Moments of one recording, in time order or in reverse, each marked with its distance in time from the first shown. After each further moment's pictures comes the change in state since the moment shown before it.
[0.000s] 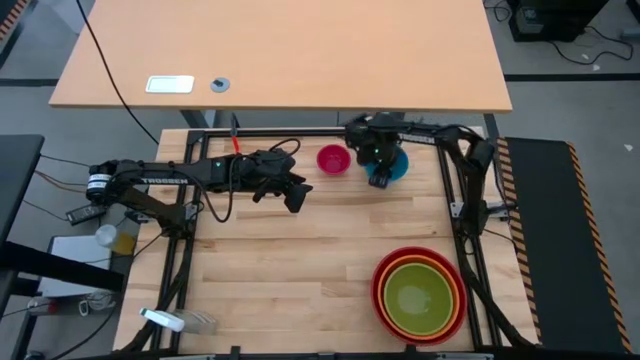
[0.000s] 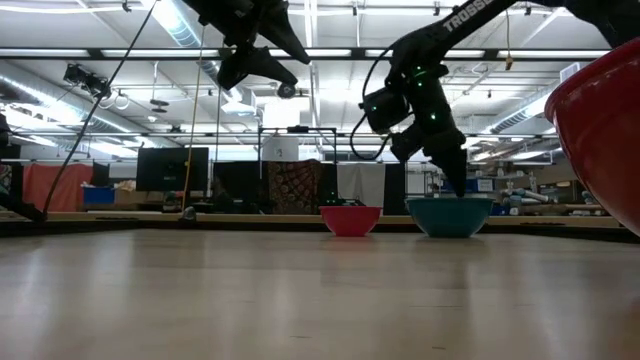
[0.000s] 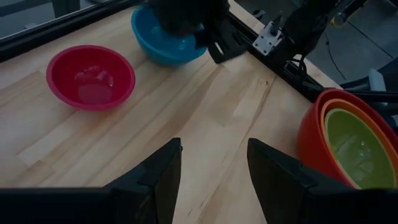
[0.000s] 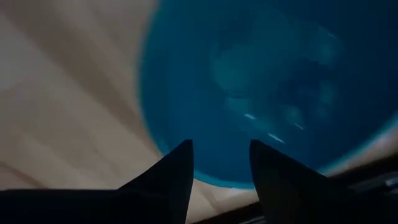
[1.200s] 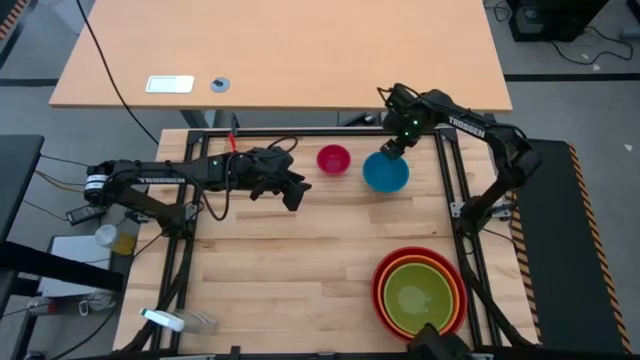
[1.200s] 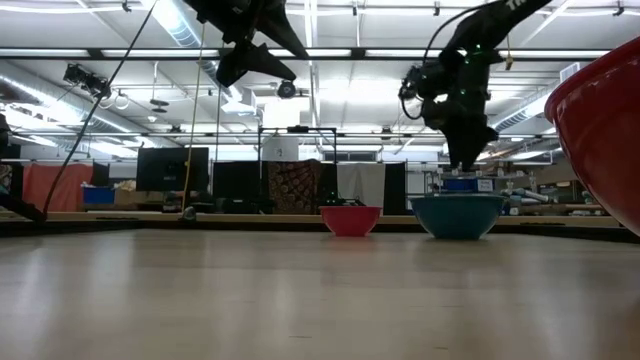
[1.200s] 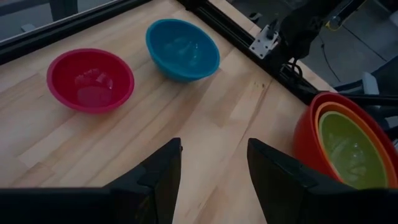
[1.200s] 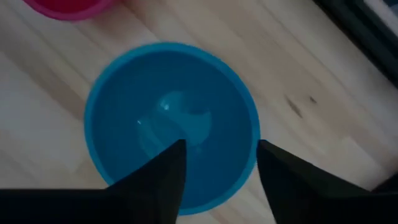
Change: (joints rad) left arm 0.010 -0.018 0.002 -0.005 0.019 0.000; right arm -0.303 -0.333 -0.170 0.244 -0.259 0.105
